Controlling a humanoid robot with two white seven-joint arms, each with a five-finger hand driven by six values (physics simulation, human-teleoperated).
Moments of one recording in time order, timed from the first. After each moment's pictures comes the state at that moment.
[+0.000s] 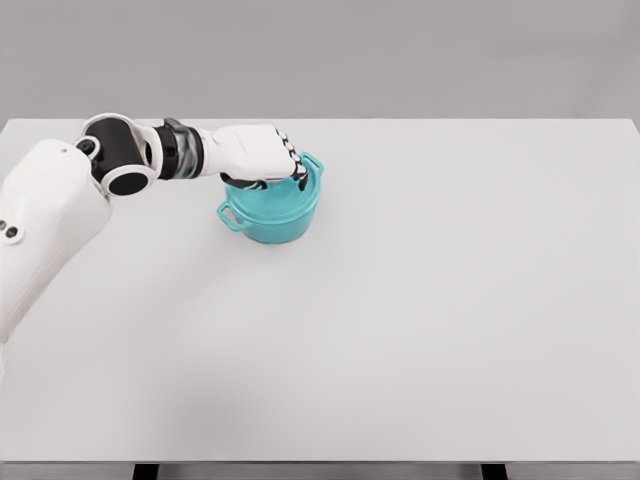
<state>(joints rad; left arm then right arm) -0.89 0.40 -0.72 -1.25 -0.81 -0.61 -0.61 0.05 0.00 -0.16 0.08 -0.01 -0.25 -0.31</state>
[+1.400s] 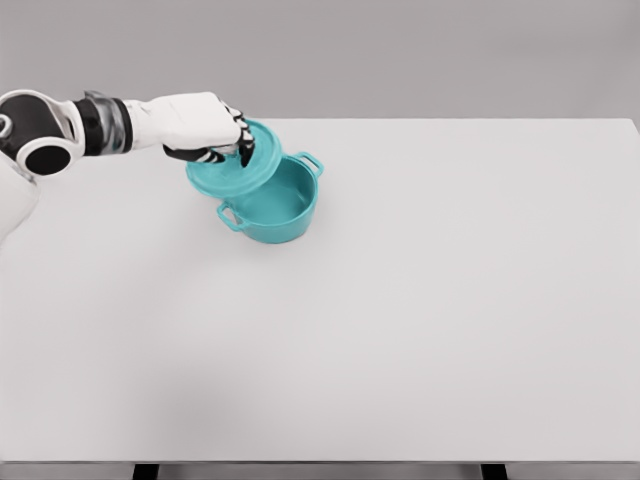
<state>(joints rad) -0.91 0.56 -0.66 -1.27 -0.63 -0.61 -0.61 0.05 0.00 -0.16 0.08 -0.01 -0.25 -0.31</state>
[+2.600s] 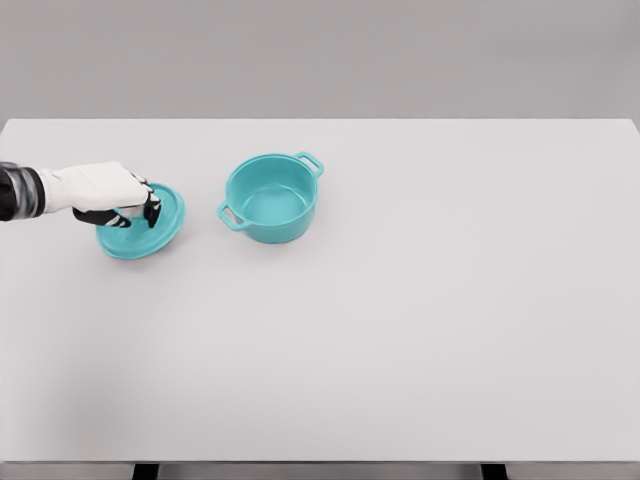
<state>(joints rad) -0.70 0.77 -0.62 -1.24 -0.60 -0.61 -0.61 0.05 0.00 -0.16 0.08 -0.01 -0.25 -0.31</state>
